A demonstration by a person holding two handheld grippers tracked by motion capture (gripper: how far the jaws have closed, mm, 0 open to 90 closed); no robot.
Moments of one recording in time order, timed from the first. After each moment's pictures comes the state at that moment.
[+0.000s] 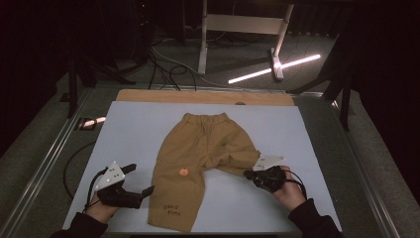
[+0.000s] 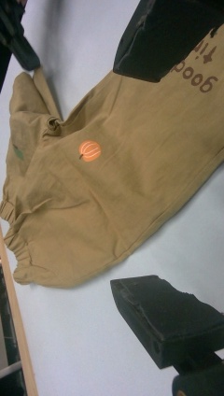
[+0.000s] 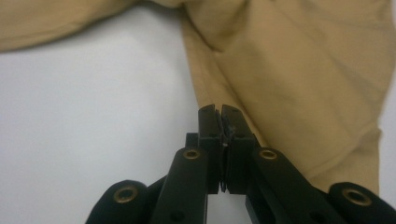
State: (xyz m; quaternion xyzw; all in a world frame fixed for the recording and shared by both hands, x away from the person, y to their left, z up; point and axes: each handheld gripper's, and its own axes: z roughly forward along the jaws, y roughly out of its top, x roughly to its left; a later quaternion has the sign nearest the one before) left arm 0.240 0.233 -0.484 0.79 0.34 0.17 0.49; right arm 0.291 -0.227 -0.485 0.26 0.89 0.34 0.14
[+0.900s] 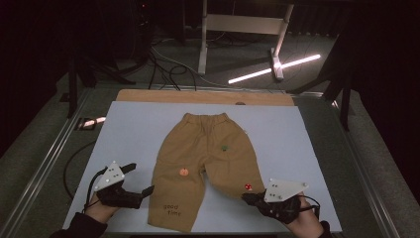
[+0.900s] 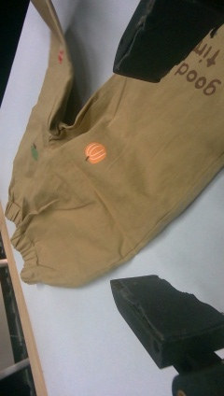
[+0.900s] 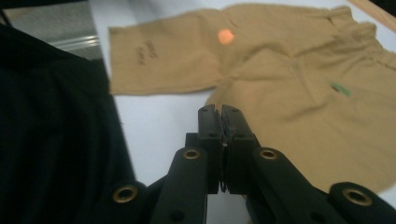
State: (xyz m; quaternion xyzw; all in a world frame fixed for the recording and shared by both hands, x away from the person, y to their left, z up) left arm 0.239 0.231 -0.480 0.79 0.34 0.17 0.49; right arm 0.203 -0.221 -0.418 0.16 0.88 0.42 0.12
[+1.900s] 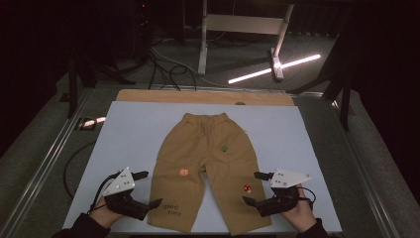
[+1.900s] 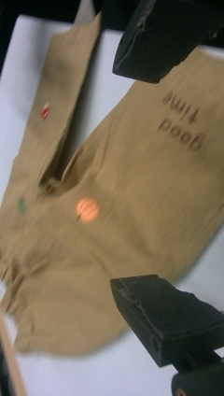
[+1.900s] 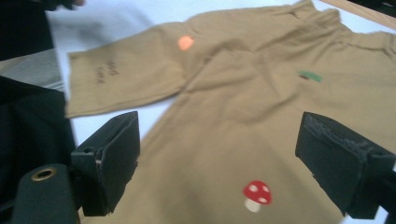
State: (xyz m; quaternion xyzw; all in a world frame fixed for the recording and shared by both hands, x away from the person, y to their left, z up) left arm 0.227 0.208 -0.477 0.83 0.26 0.11 0.48; right arm 0.235 -0.243 -0.456 0.24 0.84 0.47 0.11
